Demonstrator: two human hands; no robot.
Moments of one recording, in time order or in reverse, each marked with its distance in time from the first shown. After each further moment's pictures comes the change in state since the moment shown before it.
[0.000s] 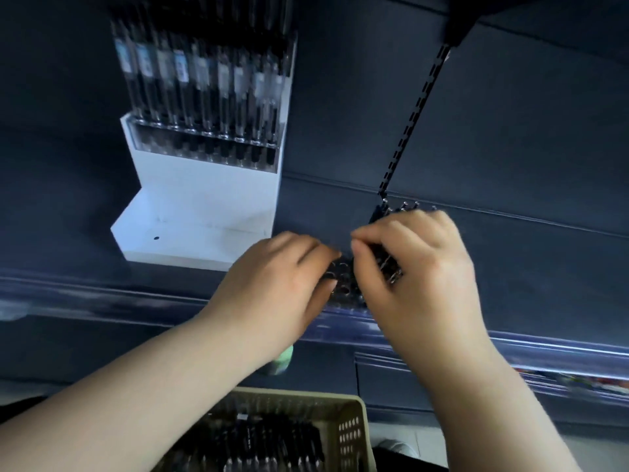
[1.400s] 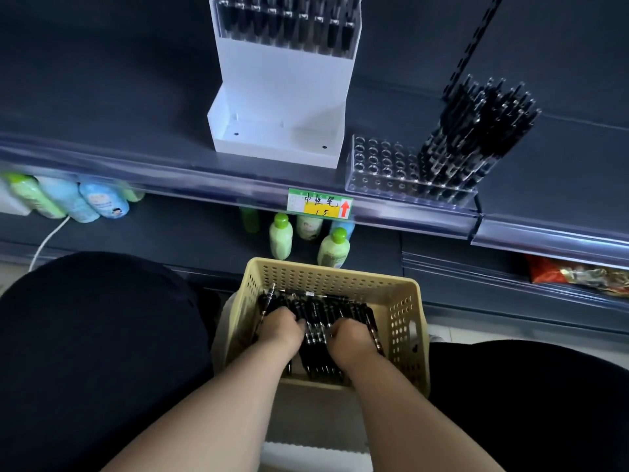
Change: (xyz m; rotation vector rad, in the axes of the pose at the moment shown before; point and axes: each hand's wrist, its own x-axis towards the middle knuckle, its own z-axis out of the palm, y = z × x) left_hand -0.223 -0.011 0.137 -0.257 -0.740 -1.226; right_hand -0.235 -0.058 0.145 -0.028 -1.295 0.780
